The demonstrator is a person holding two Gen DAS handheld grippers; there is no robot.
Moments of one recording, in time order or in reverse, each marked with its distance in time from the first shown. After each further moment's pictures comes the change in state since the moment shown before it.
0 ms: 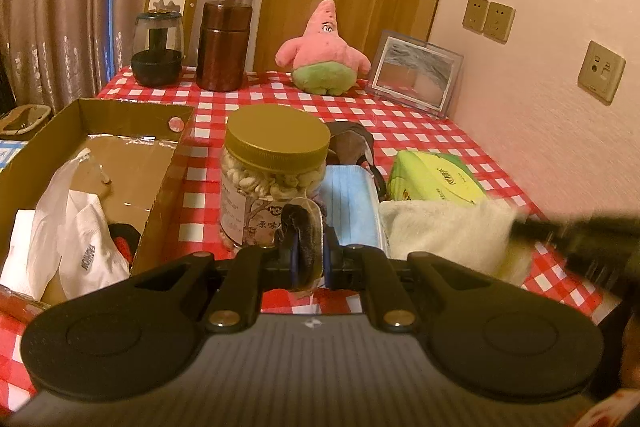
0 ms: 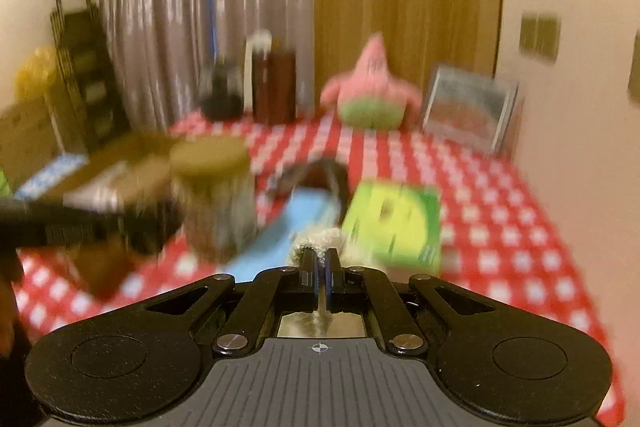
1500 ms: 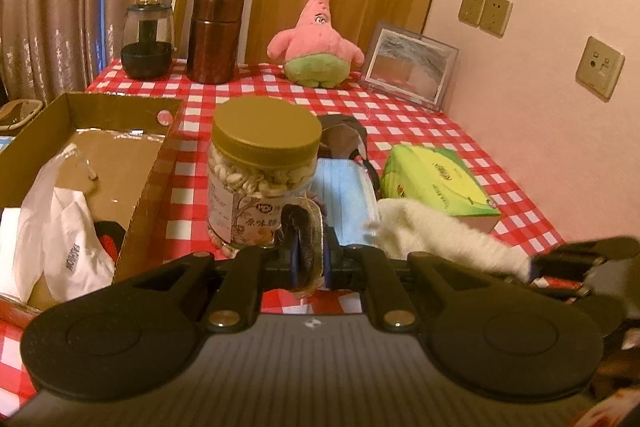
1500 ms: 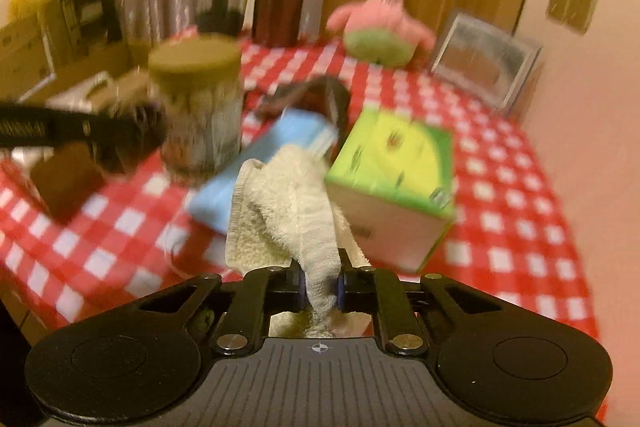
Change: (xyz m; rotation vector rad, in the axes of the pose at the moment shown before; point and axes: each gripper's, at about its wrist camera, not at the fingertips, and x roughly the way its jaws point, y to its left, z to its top) left arm 0.010 -0.003 0.001 -0.001 0.024 -0.023; right arm 0.035 -0.003 -0.011 -0.113 0.144 -0.058
